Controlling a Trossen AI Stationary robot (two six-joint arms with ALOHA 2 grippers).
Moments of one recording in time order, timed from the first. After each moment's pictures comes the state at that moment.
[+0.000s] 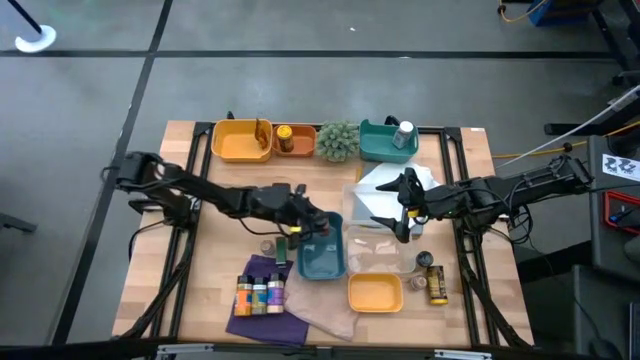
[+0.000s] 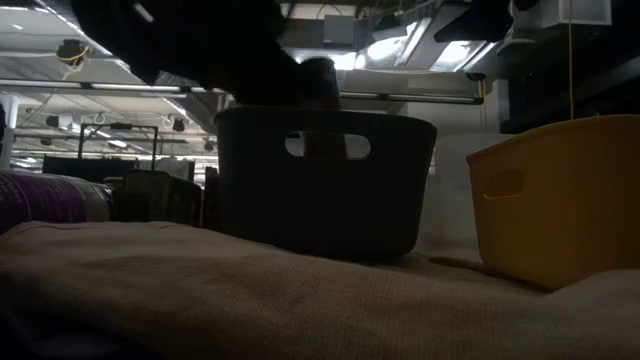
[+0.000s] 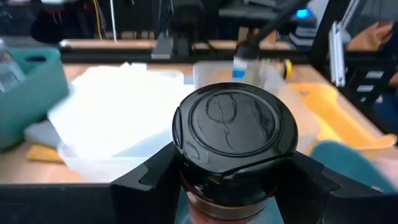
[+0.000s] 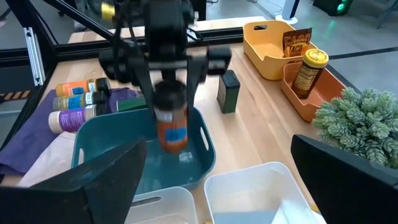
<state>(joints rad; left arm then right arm) -0.07 1.56 0.68 0.59 -0.01 -0.03 0.28 1.00 0.89 -0.37 0.41 0.23</state>
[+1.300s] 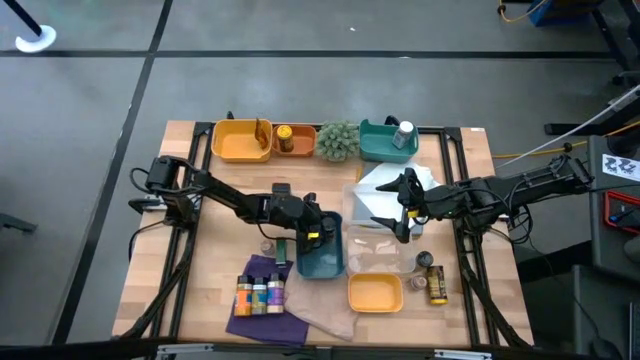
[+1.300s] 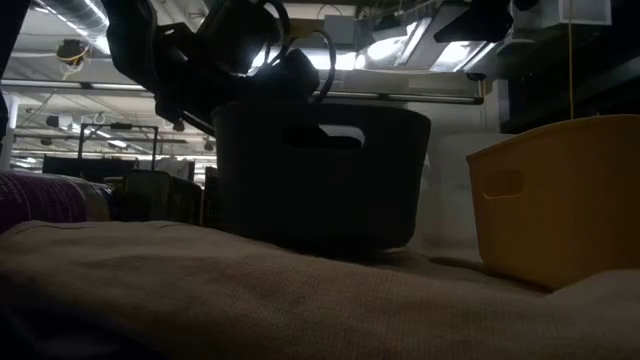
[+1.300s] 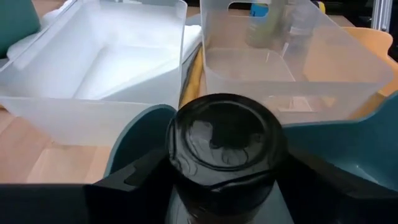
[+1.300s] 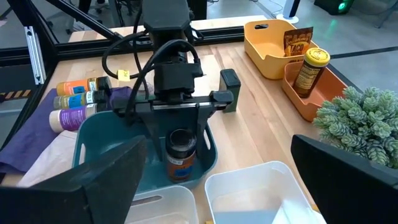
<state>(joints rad) -0.06 1.81 0.77 0.59 -0.02 -0.07 0.28 1.00 0.89 -0.37 0.41 0.23</state>
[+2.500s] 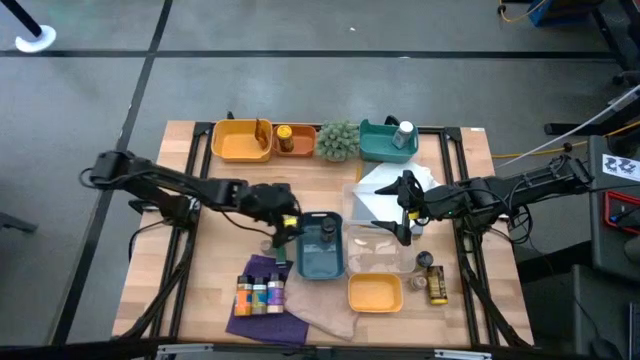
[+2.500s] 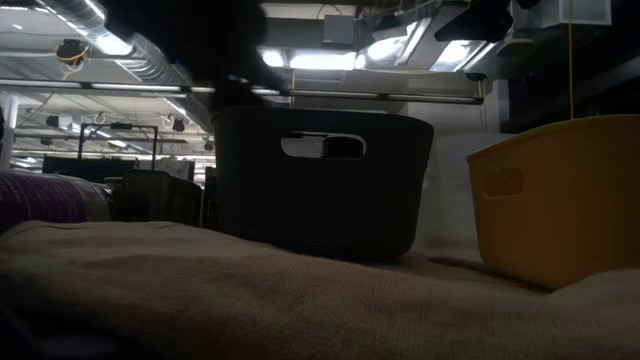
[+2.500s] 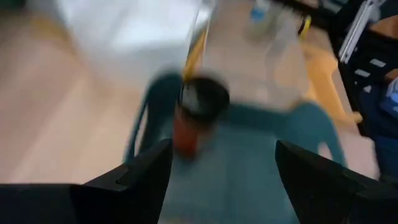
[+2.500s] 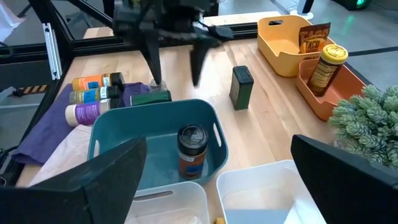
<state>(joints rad) -0.09 1.32 0.76 -0.06 -0.02 -0.40 0.28 1.00 0.89 -0.37 0.35 0.23</state>
